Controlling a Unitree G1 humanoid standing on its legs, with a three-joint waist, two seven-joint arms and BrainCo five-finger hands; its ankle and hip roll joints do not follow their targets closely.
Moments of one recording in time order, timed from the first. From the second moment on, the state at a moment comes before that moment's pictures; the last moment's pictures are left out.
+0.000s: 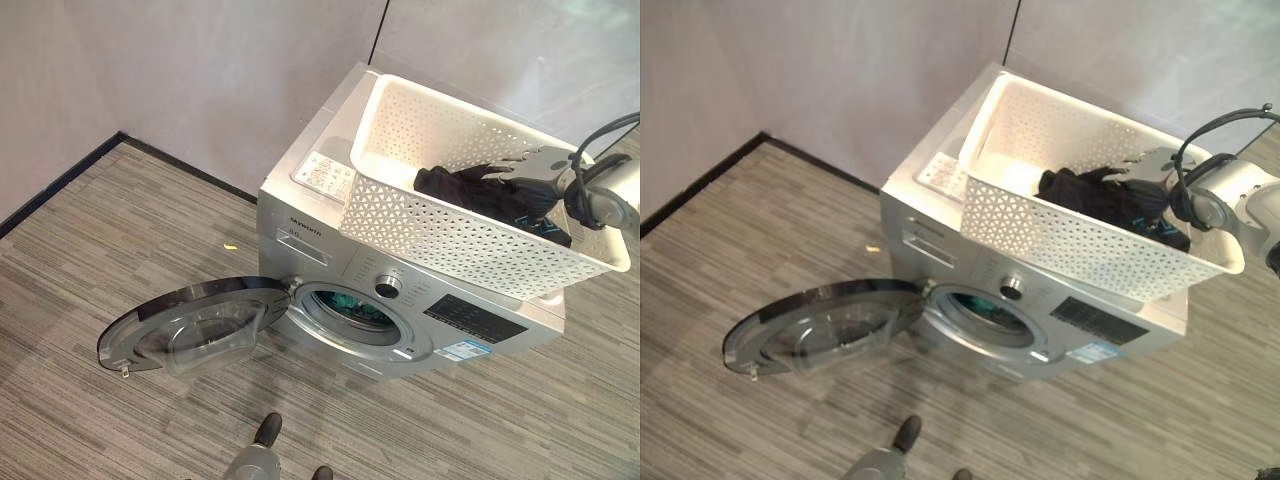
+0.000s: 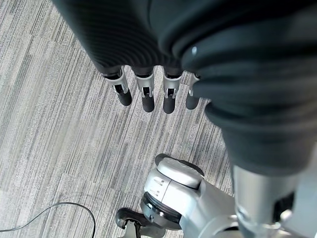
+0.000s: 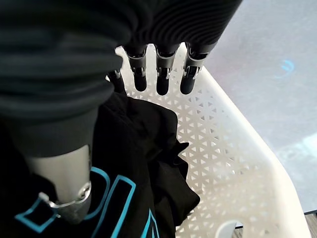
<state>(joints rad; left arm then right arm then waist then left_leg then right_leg) 0.04 0.31 -0.09 1.40 -0.12 -0.13 -0.04 -1.33 -1.26 1.29 0.57 -0.53 -0.26 0.13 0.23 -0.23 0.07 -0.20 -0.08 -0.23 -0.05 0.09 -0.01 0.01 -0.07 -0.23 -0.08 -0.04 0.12</state>
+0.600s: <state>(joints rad) 0.02 0.40 -0.04 1.43 -0.17 -0.13 -0.03 -1.40 -1.24 1.40 0.42 -0.48 -0.27 0.23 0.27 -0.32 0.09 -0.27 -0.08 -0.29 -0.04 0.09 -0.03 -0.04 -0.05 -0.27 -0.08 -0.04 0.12</state>
